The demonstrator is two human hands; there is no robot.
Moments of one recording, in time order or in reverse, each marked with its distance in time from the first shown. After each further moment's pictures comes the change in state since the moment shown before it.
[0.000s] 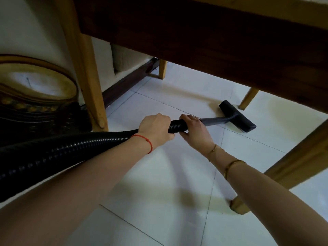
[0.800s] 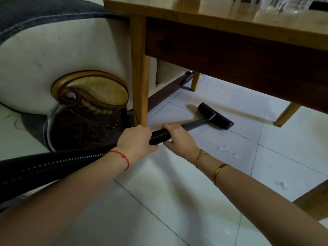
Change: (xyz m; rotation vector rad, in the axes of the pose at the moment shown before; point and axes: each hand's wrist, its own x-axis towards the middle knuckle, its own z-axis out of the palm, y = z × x) left_hand -0.111 -0.119 -0.033 0.027 -0.023 -0.267; right_hand 0.029 -0.159 0.034 0.113 -0.064 -0.325
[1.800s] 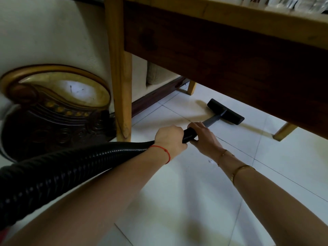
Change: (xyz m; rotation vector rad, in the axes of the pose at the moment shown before) left_hand 0.114 0.122 0.031 -0.076 0.023 0.035; right_hand 0.003 0.156 -0.033 0.015 -0.043 0.170
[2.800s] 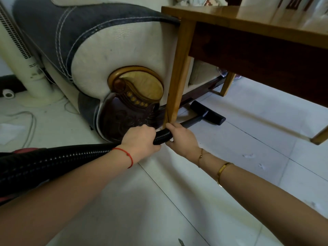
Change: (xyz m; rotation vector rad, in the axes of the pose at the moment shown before) left_hand -0.188 -0.166 -0.062 0.114 -0.051 -0.192; right_hand -0.026 -0.237 0.067 -0.063 -0.022 -0.268
